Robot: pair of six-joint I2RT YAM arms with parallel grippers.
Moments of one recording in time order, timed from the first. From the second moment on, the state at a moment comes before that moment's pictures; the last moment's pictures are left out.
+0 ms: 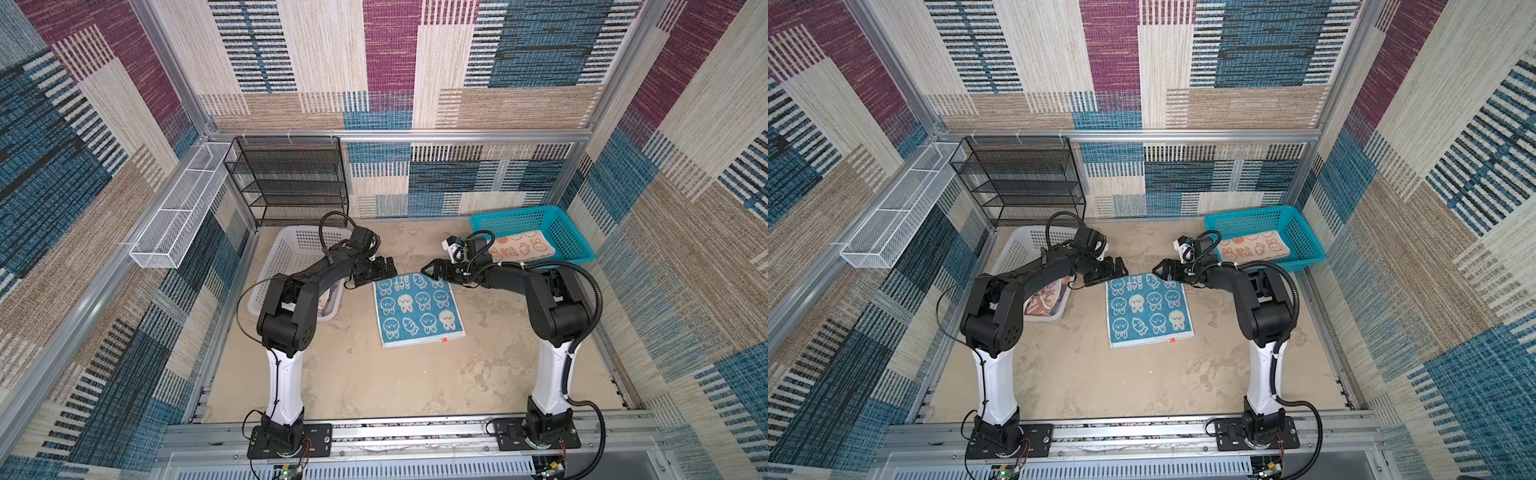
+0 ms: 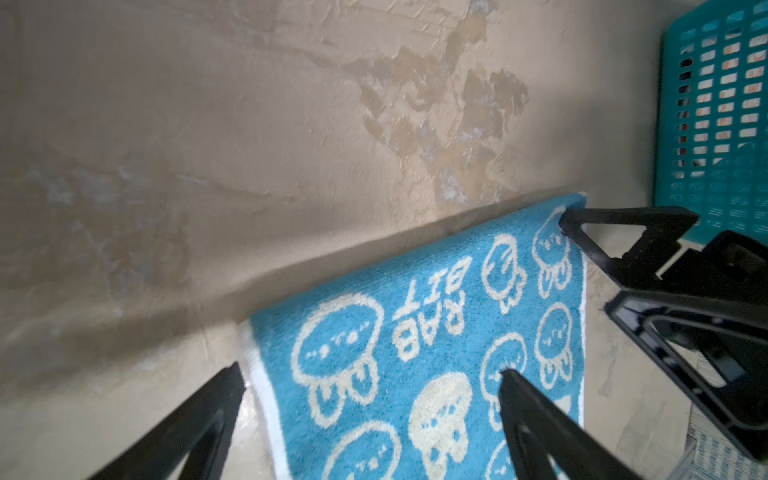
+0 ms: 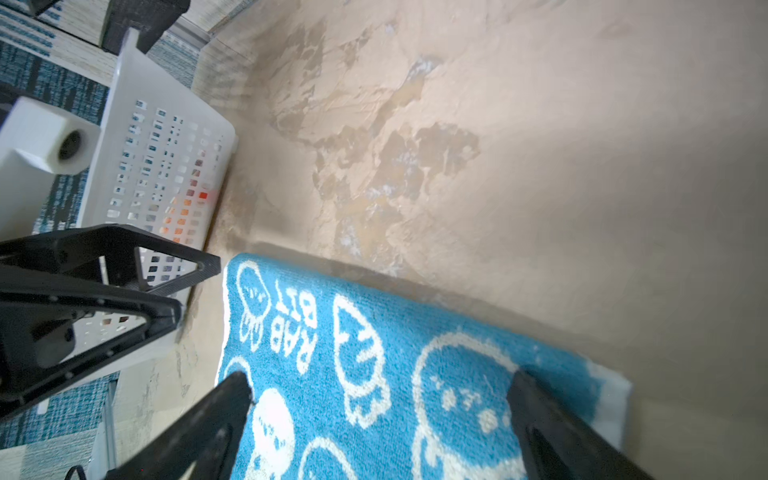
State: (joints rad) left arm -0.39 2.06 1.56 -0.54 0.29 -0.46; right arm 0.22 2.02 1.23 -0.01 -0.62 0.36
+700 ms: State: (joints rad) left arm -0.42 1.95 1.52 -0.45 0.00 -0.33; right arm 0.21 2.04 1.37 -0.28 -0.29 0.25
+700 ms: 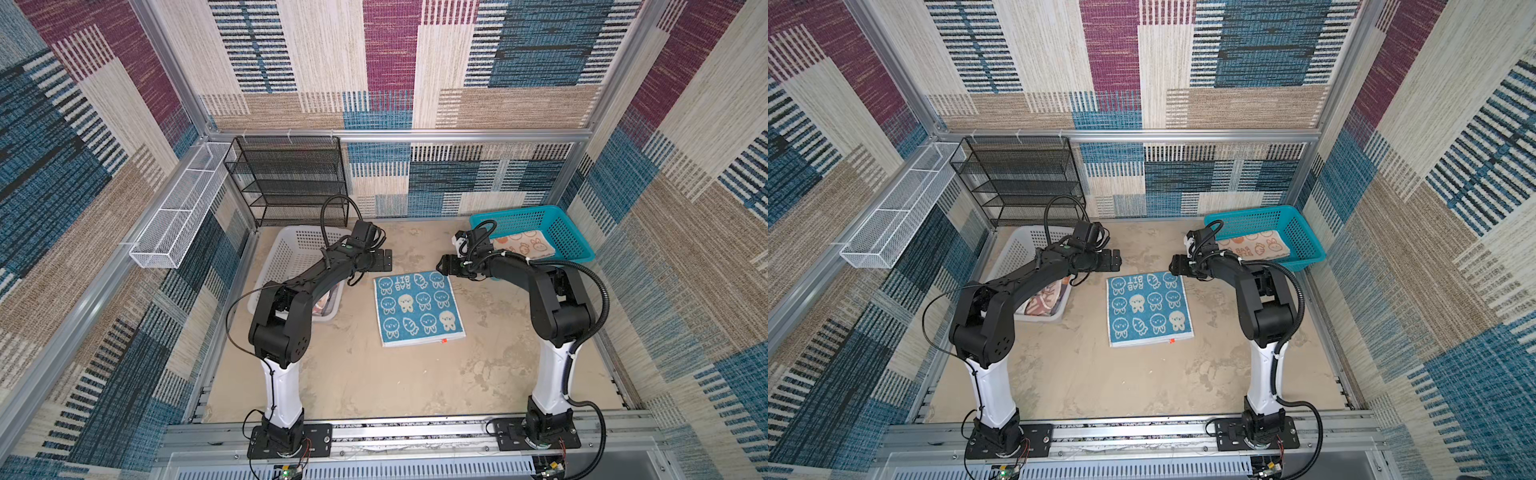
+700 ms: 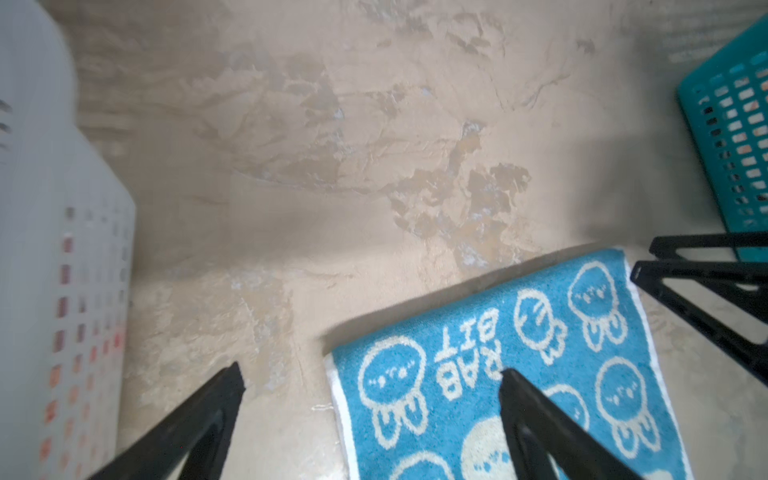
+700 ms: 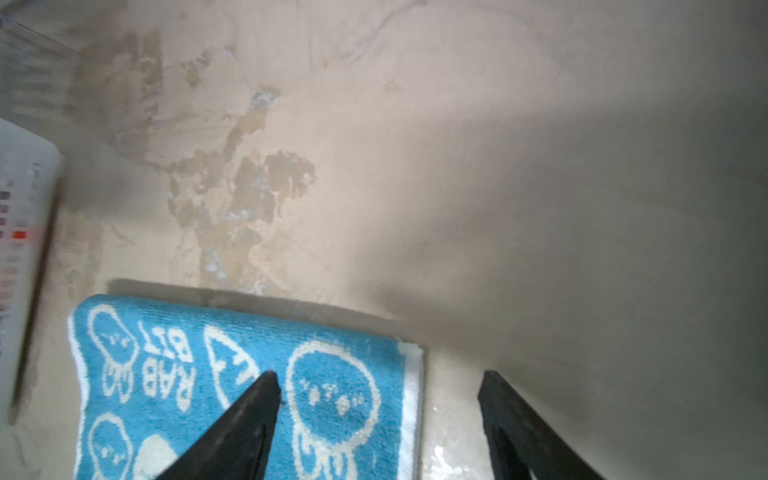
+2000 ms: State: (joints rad) left arm -0.37 1.99 1.44 -0.40 0.36 -0.41; right arm 0.22 2.08 1.29 -0.12 -0.31 0.22
